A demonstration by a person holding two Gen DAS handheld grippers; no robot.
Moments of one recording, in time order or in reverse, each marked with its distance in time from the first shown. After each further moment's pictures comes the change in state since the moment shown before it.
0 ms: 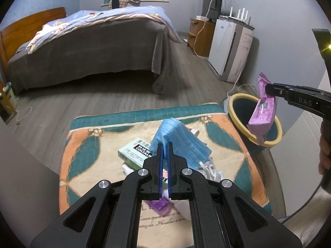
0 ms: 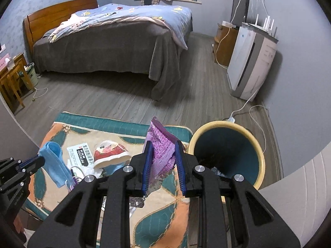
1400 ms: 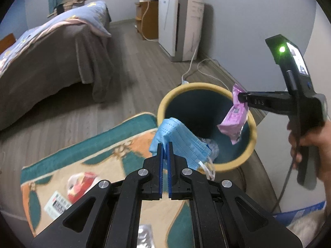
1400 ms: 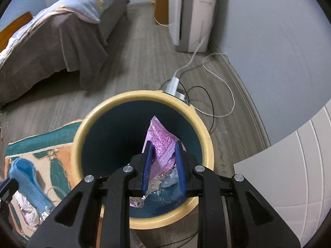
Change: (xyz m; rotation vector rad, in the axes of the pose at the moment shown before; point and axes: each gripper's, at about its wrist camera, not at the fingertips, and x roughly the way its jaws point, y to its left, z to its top) left arm 0.122 -0.194 0.070 0.277 0.123 -0.152; right arm 0.106 -0.228 -0.036 0.352 0.216 -0.172
